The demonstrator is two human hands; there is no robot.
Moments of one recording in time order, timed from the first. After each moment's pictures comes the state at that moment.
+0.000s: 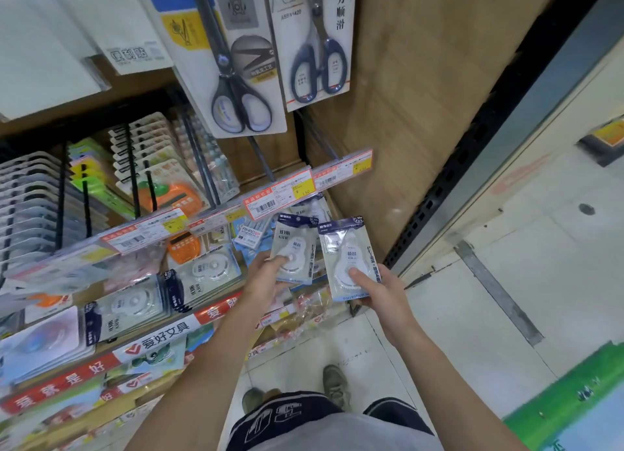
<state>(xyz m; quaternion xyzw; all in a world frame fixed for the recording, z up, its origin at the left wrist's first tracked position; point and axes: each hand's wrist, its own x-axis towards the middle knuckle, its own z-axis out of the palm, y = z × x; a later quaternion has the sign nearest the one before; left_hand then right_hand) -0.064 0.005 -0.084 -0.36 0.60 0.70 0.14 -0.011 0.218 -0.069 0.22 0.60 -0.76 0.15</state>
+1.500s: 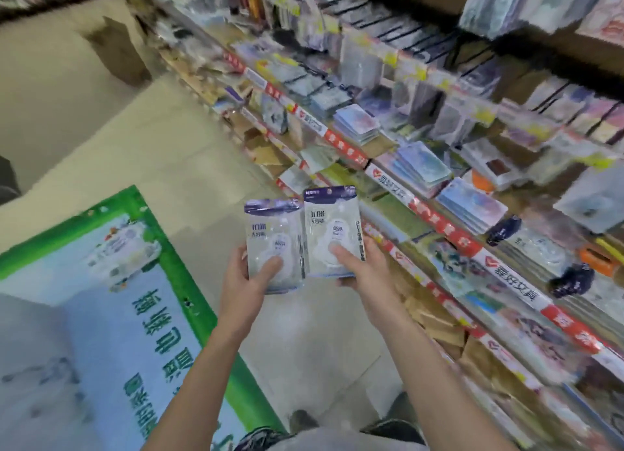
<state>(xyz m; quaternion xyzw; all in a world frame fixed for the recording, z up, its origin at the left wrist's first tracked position) 0.584 -0.256 0.019 -0.56 0.46 0.54 -0.43 0.392 -0.230 0.009 -0.26 0.60 -0.54 0.54</state>
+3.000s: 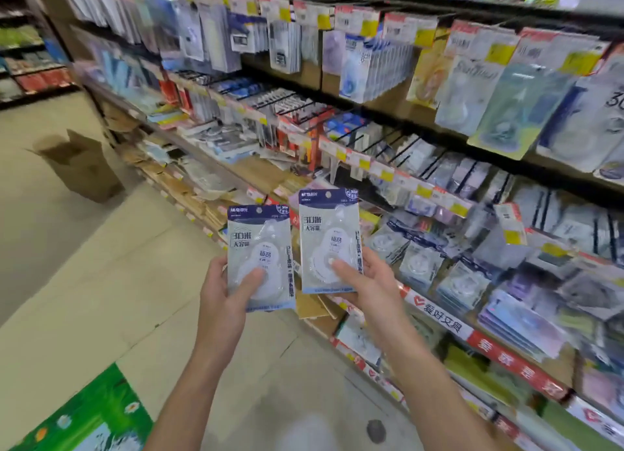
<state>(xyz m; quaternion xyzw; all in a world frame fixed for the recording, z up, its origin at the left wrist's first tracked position) 0.804 -1.008 0.098 -0.44 0.50 0.57 -0.48 0.609 -0.938 0.104 -0.28 0.58 -0.61 0.46</state>
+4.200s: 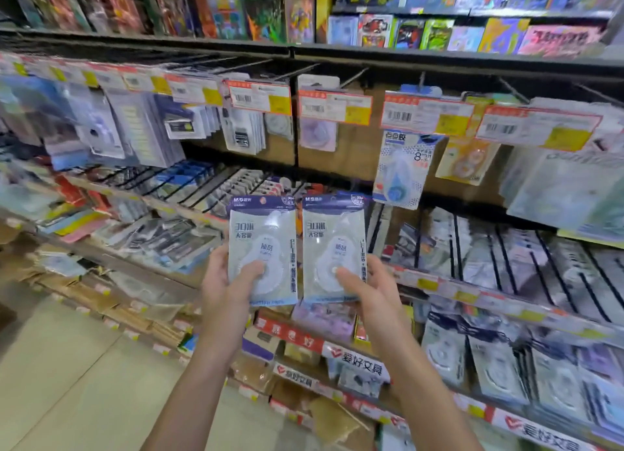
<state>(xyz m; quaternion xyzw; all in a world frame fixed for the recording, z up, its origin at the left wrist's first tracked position) 0.702 -1.410 0.138 -0.32 0.56 0.63 -0.43 0.565 -1.270 0.130 -0.21 0.57 -0.71 0.34</state>
